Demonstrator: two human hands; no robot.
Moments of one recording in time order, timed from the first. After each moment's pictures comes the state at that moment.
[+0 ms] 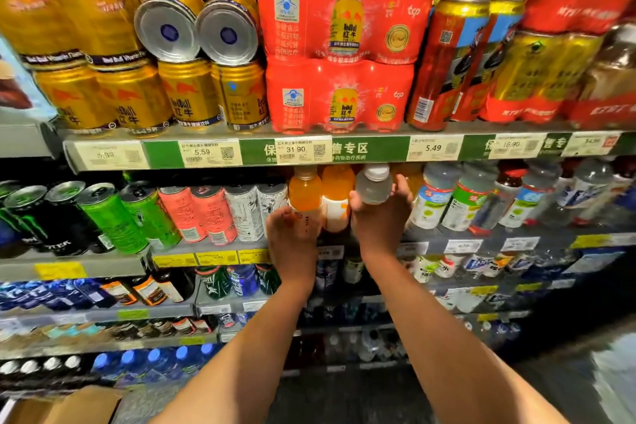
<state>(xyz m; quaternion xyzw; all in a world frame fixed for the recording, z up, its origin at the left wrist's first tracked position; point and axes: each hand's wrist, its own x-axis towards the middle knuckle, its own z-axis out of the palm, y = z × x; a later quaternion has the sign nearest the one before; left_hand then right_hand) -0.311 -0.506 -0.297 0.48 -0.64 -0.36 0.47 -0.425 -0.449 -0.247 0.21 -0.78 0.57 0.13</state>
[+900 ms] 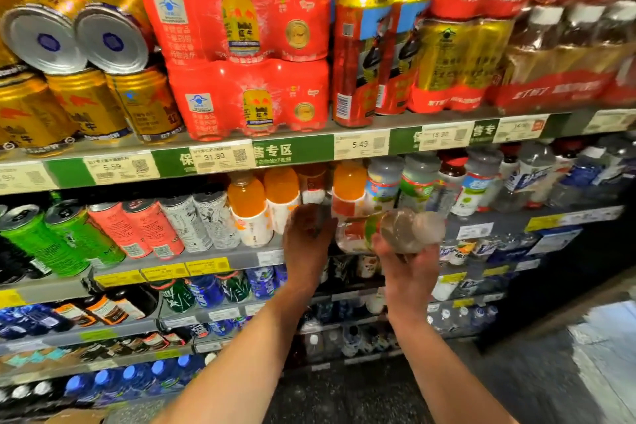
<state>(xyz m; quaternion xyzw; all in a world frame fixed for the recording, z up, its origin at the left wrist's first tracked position) -0.397 -0.446 -0.296 0.39 -0.68 -0.48 0.39 -0.447 -0.303 -0.262 0.14 -0.60 0.79 -0.04</state>
